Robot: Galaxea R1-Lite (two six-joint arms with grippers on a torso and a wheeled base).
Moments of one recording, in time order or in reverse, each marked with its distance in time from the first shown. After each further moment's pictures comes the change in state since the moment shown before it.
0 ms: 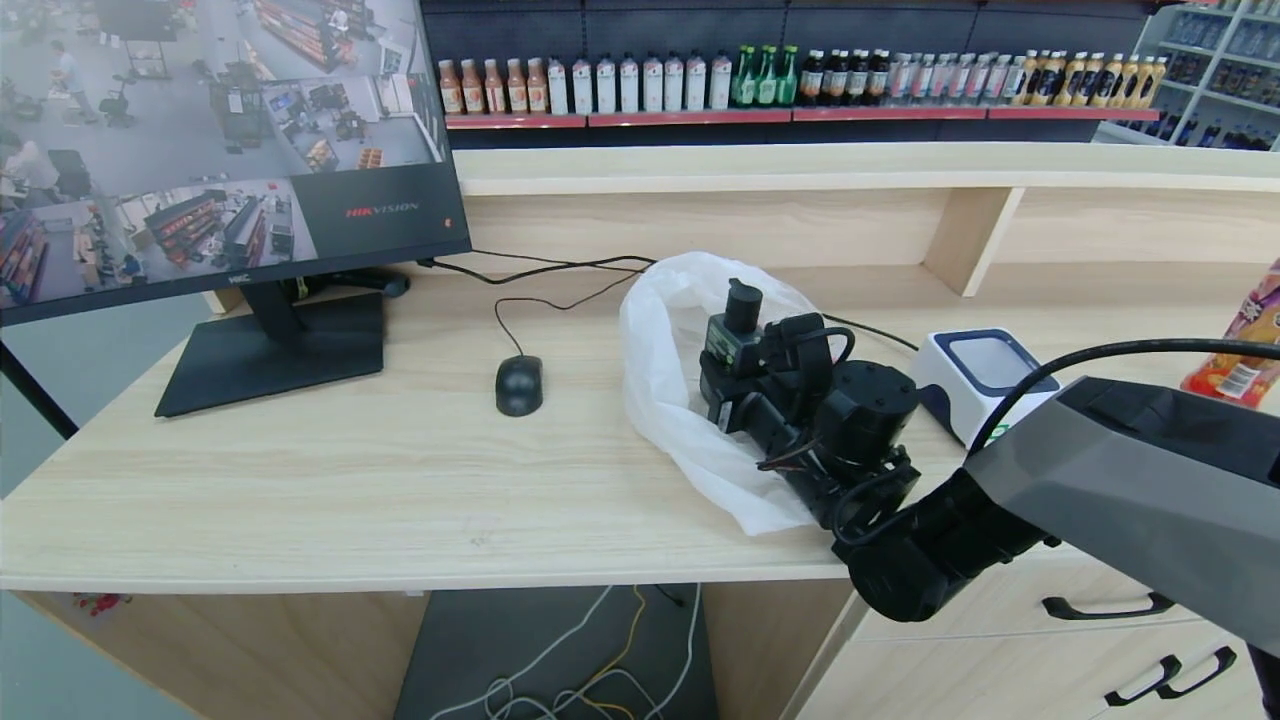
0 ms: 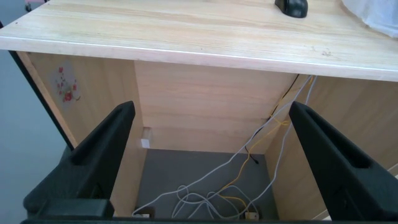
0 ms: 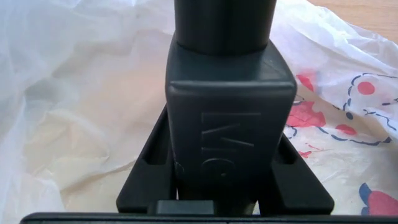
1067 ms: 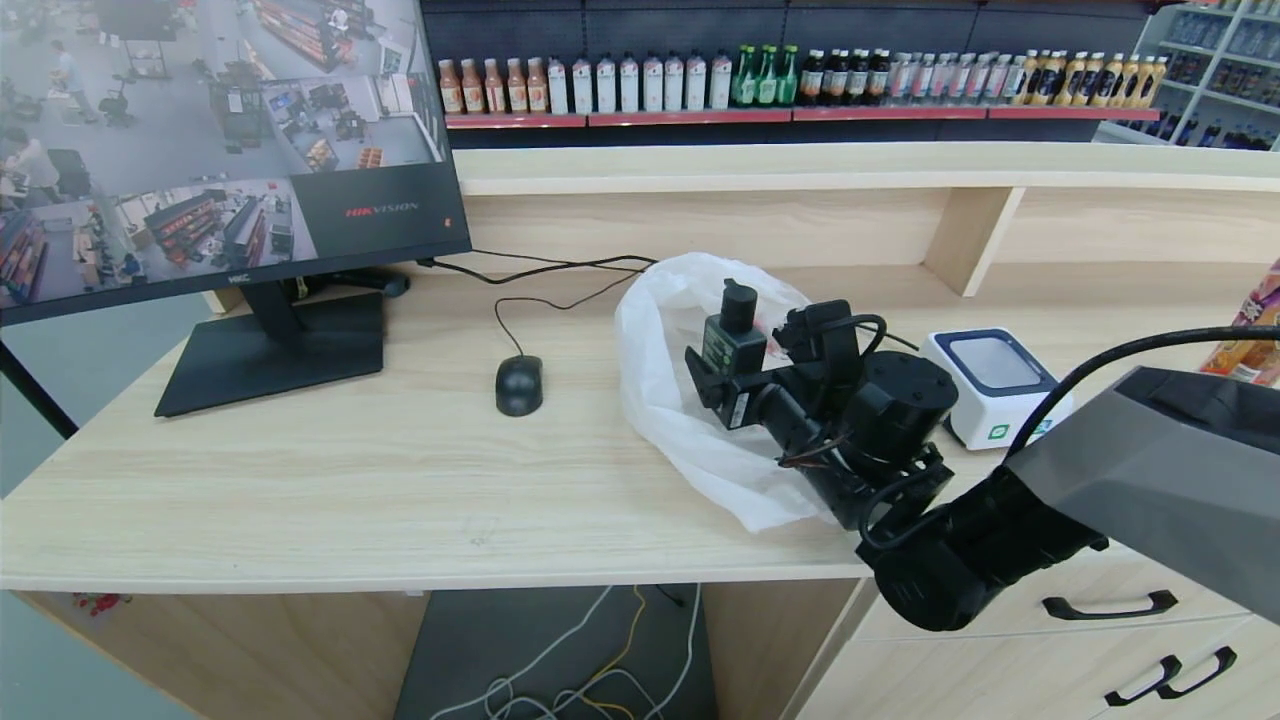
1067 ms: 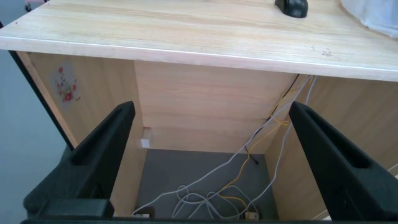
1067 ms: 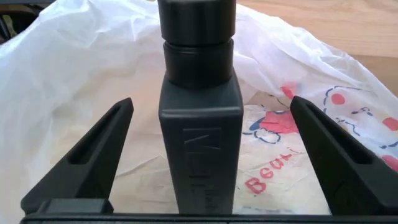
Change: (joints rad) left arm 0.000 0.000 0.000 0.000 0.000 0.000; right arm 0.004 -0.087 0.083 -0.034 -0.005 0.002
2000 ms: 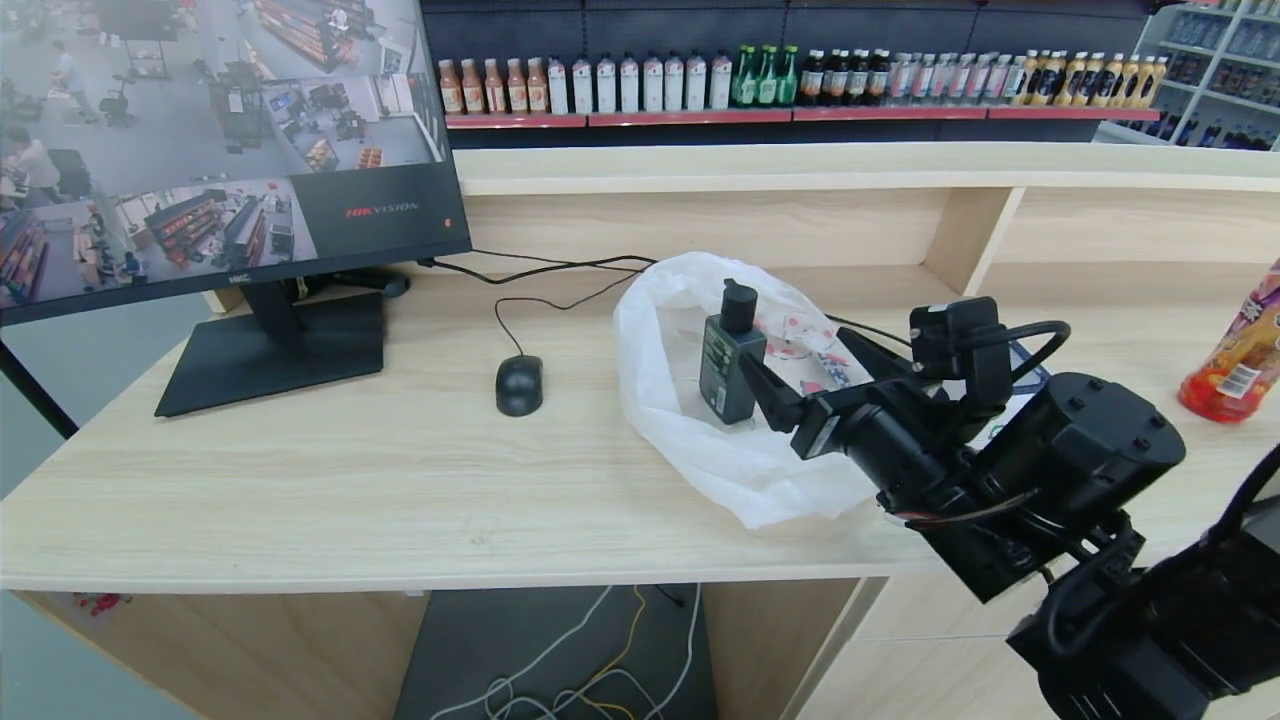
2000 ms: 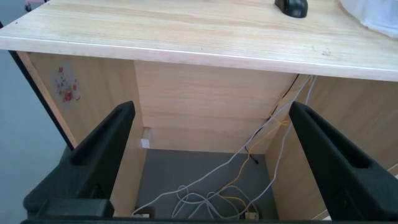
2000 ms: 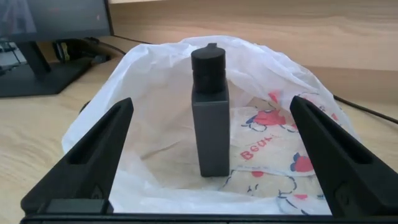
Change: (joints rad) left arm 0.000 0.000 0.000 0.000 0.000 0.000; right arm 0.047 -0.279 0.375 -0.143 0.008 0.031
